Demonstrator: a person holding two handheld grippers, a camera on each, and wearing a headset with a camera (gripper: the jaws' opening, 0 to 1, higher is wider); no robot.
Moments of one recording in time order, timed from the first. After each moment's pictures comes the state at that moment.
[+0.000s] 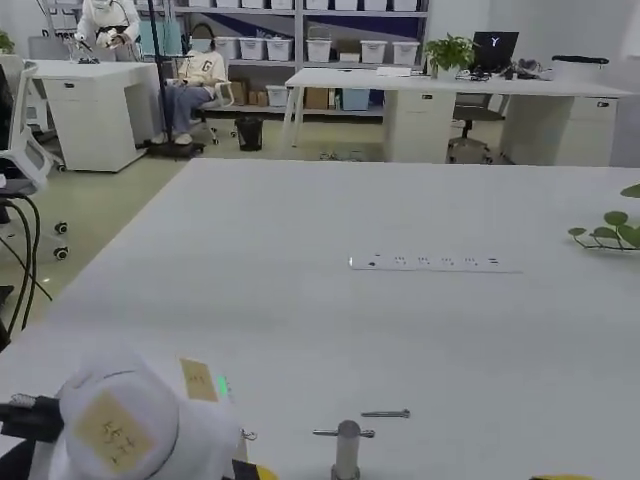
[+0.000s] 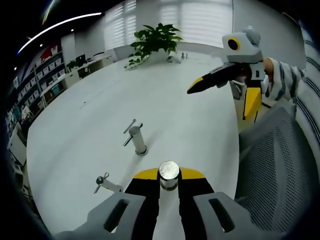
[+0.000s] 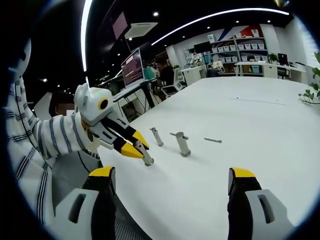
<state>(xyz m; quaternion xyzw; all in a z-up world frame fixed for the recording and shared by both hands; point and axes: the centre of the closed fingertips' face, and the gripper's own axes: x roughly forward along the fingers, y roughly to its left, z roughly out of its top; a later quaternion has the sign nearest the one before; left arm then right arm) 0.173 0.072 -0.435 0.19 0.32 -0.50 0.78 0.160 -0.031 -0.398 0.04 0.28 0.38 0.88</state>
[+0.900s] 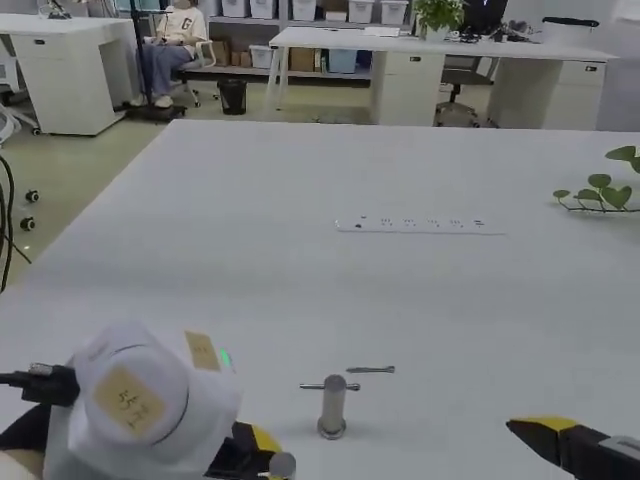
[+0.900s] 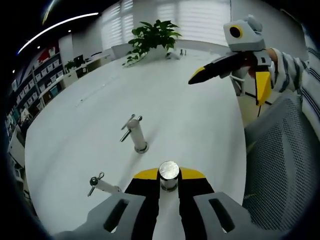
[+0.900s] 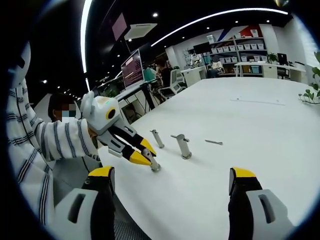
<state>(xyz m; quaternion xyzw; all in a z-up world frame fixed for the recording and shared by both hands) 0.181 0.070 -0.451 0.20 0.32 -0.50 0.78 0.162 -0.028 -0.393 0.05 0.27 0.38 0.88</state>
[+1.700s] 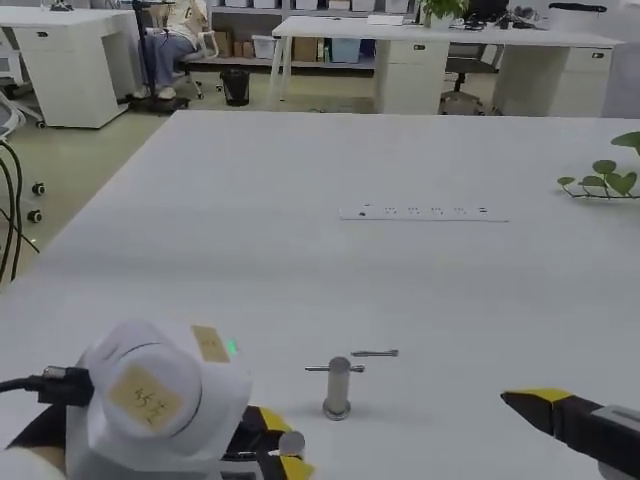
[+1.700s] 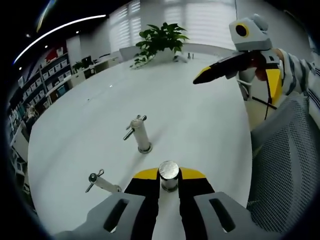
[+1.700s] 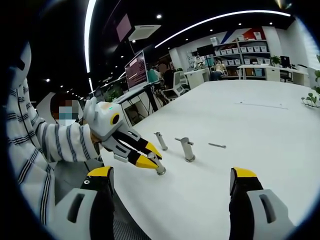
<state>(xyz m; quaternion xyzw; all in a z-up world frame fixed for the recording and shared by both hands) 0.184 0.068 -0.454 0.19 0.30 -0.47 0.81 0.160 -0.020 -0.386 0.05 0.26 0.40 0.88</state>
